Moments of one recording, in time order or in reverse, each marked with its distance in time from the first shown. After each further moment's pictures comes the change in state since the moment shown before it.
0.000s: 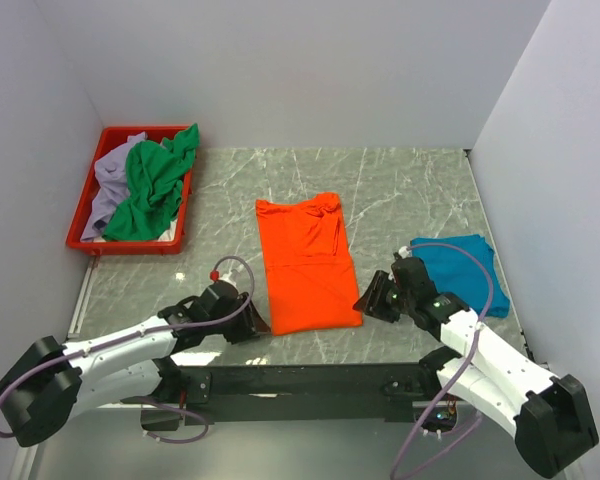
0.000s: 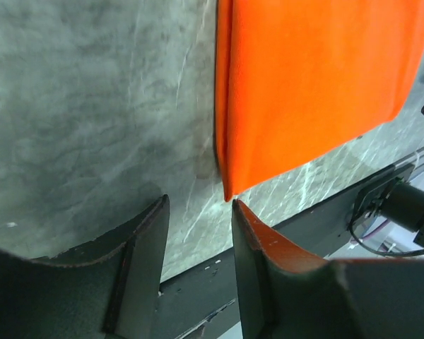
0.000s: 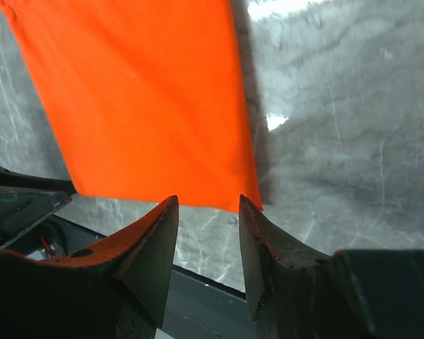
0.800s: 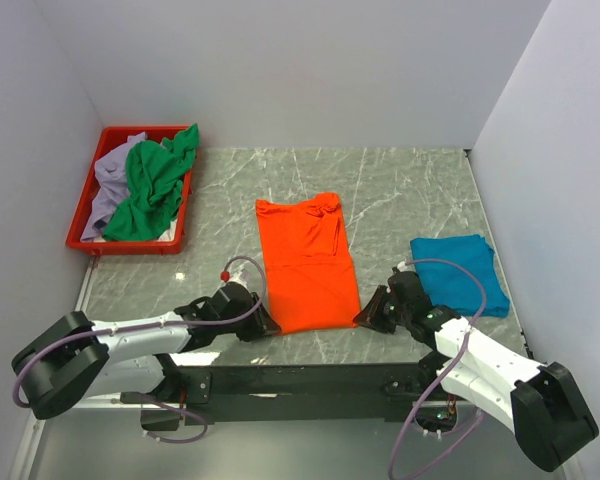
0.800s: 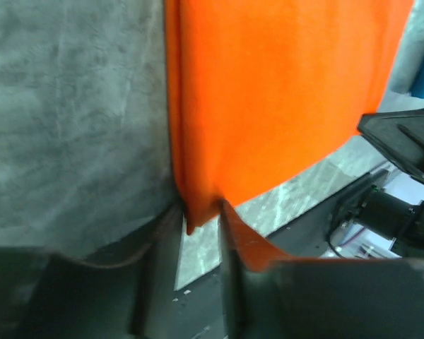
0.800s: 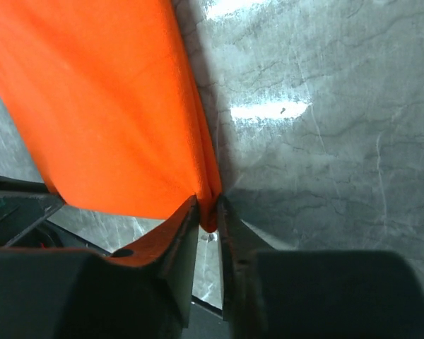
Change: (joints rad) left arm -0.072 0.168 -0.012 0.246 -0.021 -0.091; right arm 0.026 0.033 -0.177 0.197 -0.017 0.107
